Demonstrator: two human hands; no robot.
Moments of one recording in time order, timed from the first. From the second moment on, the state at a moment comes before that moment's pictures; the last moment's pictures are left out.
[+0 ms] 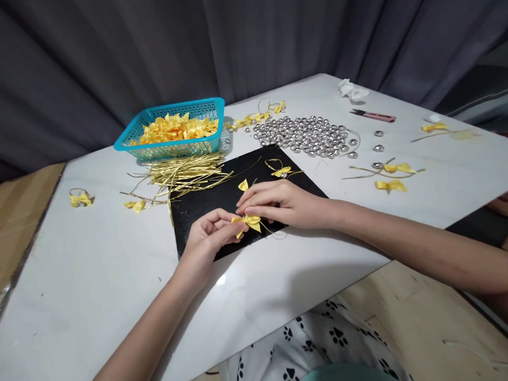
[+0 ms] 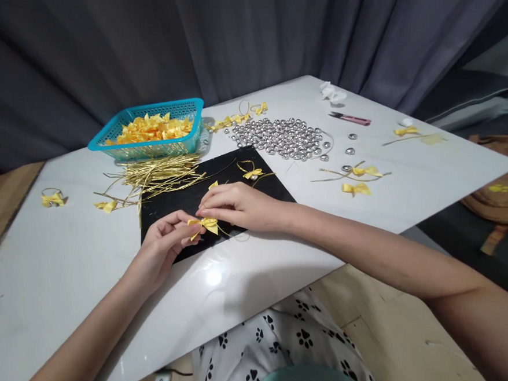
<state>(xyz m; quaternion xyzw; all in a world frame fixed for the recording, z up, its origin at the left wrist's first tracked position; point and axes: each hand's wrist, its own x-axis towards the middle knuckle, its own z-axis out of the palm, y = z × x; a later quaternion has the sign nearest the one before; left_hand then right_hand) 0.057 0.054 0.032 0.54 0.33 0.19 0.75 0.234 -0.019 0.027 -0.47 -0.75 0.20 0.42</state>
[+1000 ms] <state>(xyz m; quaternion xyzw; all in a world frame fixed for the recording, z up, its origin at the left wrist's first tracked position) 0.055 0.055 0.024 0.63 0.31 0.27 0.66 0.243 -0.027 0.053 -0.49 -0.60 0.34 0.53</state>
